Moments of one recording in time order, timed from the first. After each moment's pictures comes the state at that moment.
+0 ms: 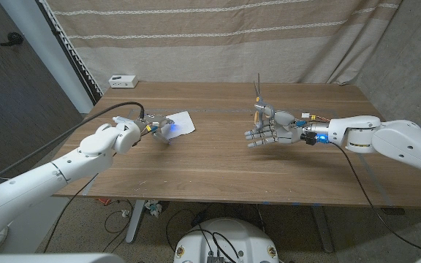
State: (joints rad) left arm 0.77 1.02 0.65 -1.83 0.77 0.27 -0.30; left_hand 0.84 -0.03 0.27 -0.15 0.31 0.16 -0.03 0.21 0.19 0.20 -0.11 0.21 0.20 0.02 -0.03 0.19 0.19 0.10 0.05 0.33 0.18; right arm -0.99 -1.10 -0.27 -2.05 1.21 -0.49 0.33; right_hand 0.60 0.07 -0.28 0.00 0.47 0.32 0.13 1.39 0.97 0.36 0.18 0.21 0.20 0.38 0.10 0.20 0.19 0.48 0.21 0.24 0.18
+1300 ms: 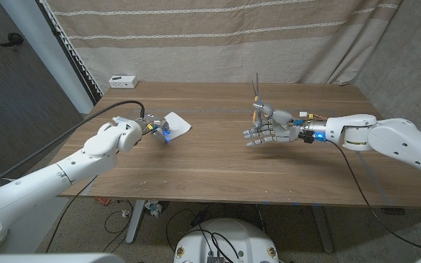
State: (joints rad) left arm 0.78 1.02 0.68 -1.84 0.78 0.35 -0.36; left_hand 0.92 0.01 0.41 -0.16 0.22 0.70 -0.11 0.34 0.19 0.85 -0.17 0.41 0.23 0.50 -0.05 0.28 0.21 0.28 -0.01 0.32 0.19; right arm -0.95 -1.08 -0.29 -2.03 1.20 -0.50 0.34; right_hand 0.60 0.07 -0.27 0.00 0.47 0.32 0.13 1.39 0.96 0.36 0.18 0.21 0.20 0.38 0.10 0.20 0.19 0.48 0.21 0.22 0.18
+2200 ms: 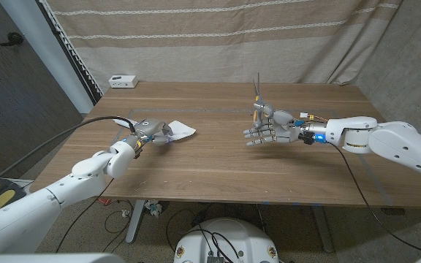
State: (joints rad) left arm 0.98 0.97 0.52 -1.69 0.60 0.05 0.32; left_hand 0.97 0.02 0.70 -0.16 0.18 1.11 -0.21 0.42 0.19 1.10 -0.17 0.48 0.37 0.74 -0.08 0.25 0.24 0.36 -0.02 0.32 0.20; right arm -0.98 -1.07 -0.28 -2.03 1.20 -0.47 0.33; right_hand 0.60 0.07 -0.27 0.00 0.47 0.32 0.13 1.40 0.95 0.36 0.18 0.21 0.20 0.38 0.10 0.20 0.19 0.48 0.21 0.22 0.18
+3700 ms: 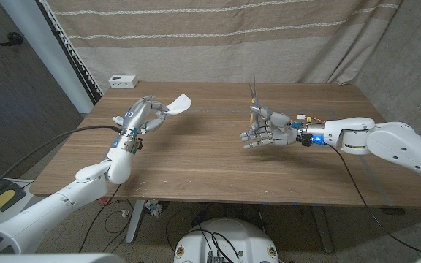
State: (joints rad) left arm 0.93 0.83 0.51 -1.44 0.56 -0.28 0.85; left_hand 0.97 -0.01 0.76 -0.15 0.19 1.12 -0.21 0.46 0.22 1.11 -0.17 0.45 0.37 0.78 -0.09 0.24 0.28 0.37 -0.03 0.32 0.20; right arm -0.97 -1.08 -0.30 -2.06 1.20 -0.49 0.34; right_hand 0.60 0.08 -0.27 -0.01 0.47 0.32 0.13 1.38 0.90 0.33 0.18 0.21 0.21 0.38 0.10 0.20 0.19 0.48 0.22 0.21 0.18
